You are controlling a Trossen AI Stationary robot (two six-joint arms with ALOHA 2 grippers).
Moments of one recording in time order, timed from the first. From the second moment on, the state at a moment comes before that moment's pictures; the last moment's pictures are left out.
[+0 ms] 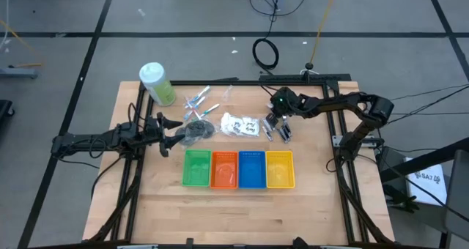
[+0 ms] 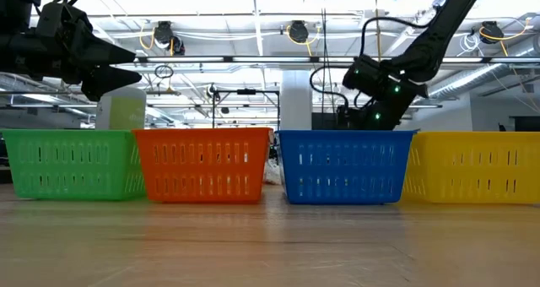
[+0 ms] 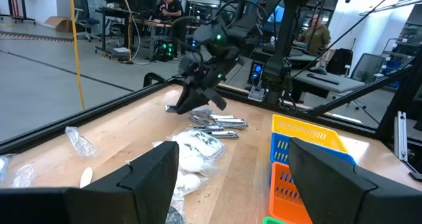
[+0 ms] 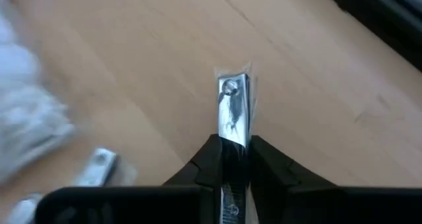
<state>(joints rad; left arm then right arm) 0.05 0.08 0.02 0.07 -0.18 -0.19 -0.58 1.62 0.69 0.08 0.09 0.09</state>
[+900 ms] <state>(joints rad) 0.05 0.08 0.02 0.07 -0.18 -0.19 -0.04 1.03 0.54 -0.20 -0.29 0.36</state>
